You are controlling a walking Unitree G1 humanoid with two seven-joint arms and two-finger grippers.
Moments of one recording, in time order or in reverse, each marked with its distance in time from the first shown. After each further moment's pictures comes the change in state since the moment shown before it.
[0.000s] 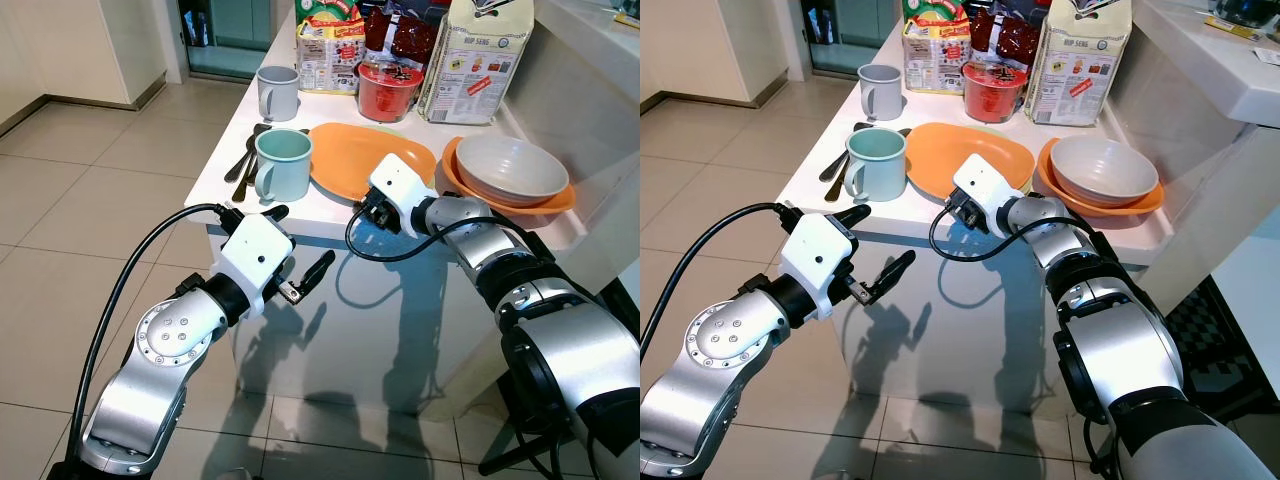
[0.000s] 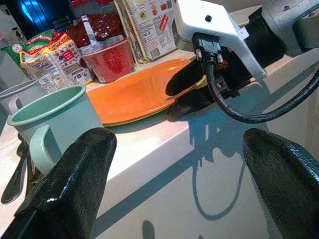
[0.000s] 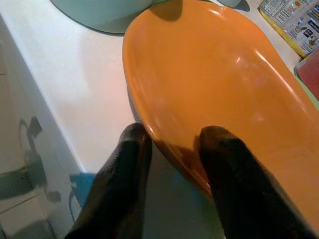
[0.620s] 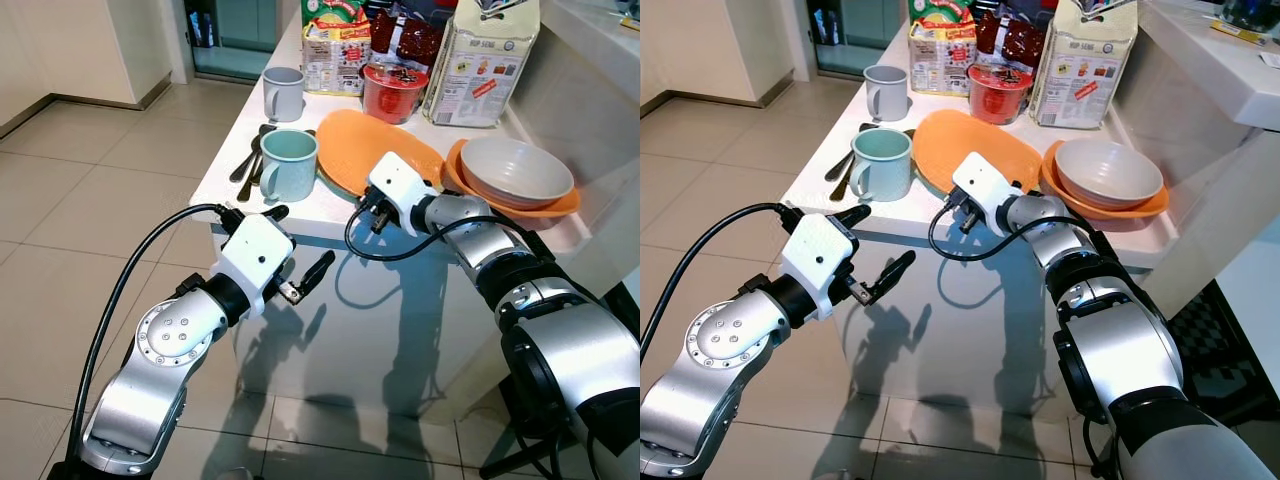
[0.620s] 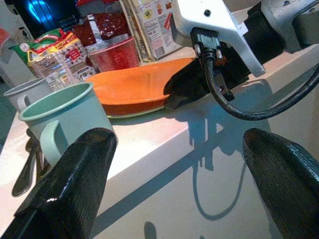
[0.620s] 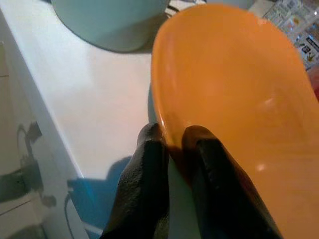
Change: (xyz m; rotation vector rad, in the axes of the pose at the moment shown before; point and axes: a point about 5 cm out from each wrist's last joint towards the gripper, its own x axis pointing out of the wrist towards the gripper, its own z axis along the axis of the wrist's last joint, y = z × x) left arm 0.000 0.000 0.000 0.006 0.003 0.001; right arm 0.000 -0.001 0.004 -0.018 -0.027 -0.009
